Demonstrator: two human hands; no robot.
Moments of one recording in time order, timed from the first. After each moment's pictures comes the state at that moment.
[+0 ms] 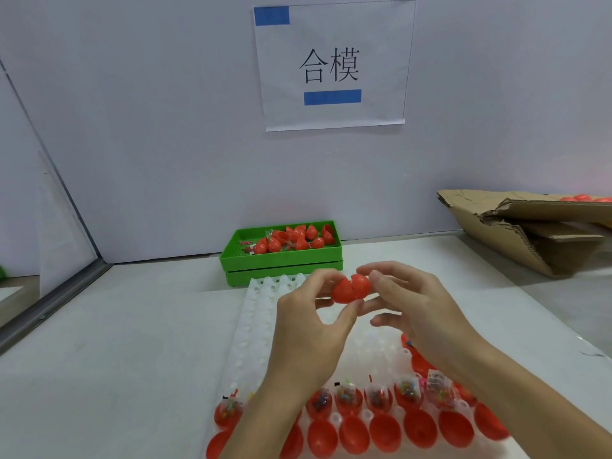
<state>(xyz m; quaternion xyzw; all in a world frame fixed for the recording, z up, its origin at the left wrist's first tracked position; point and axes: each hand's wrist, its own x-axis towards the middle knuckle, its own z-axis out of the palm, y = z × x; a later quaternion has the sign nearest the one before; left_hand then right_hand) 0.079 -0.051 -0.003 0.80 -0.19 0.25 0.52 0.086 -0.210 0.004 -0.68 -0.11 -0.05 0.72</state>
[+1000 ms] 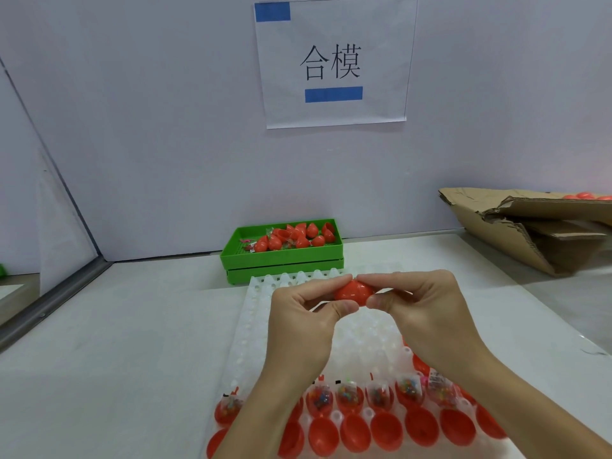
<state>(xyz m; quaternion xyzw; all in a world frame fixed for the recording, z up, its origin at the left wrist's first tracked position) 0.080 -0.048 0.002 0.72 -0.13 0.16 0.67 0.075 -0.206 0.005 -0.76 -0.16 -0.23 0.59</state>
